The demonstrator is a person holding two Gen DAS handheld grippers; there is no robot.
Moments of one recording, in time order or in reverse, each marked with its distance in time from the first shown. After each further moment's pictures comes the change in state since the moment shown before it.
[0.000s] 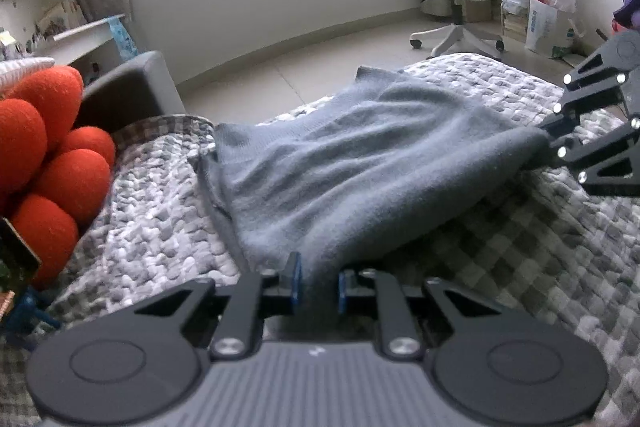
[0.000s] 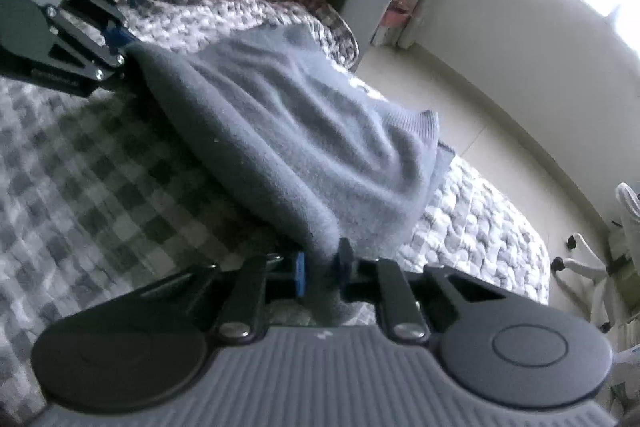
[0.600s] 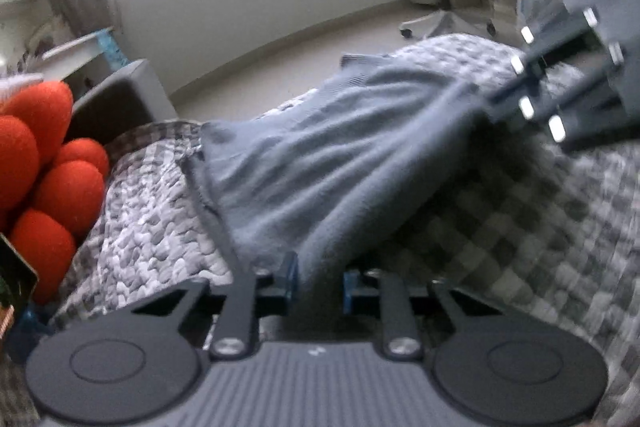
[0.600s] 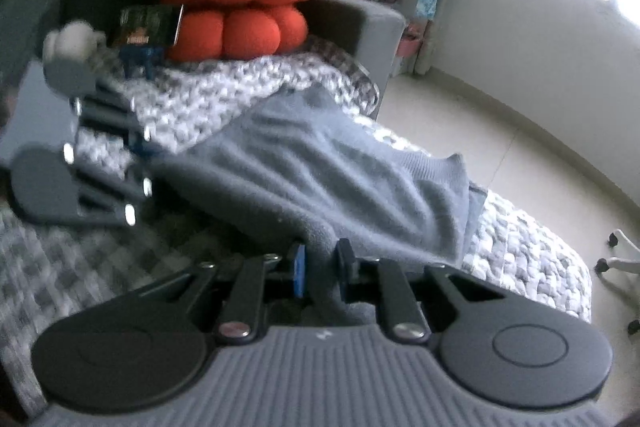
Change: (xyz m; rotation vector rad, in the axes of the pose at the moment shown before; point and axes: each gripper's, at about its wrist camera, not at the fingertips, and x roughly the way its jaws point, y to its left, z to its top) left arm 0.017 -0.006 -0.003 0.031 0.012 0.001; right arm 0.008 -0.004 0.023 0.120 -0.090 0.119
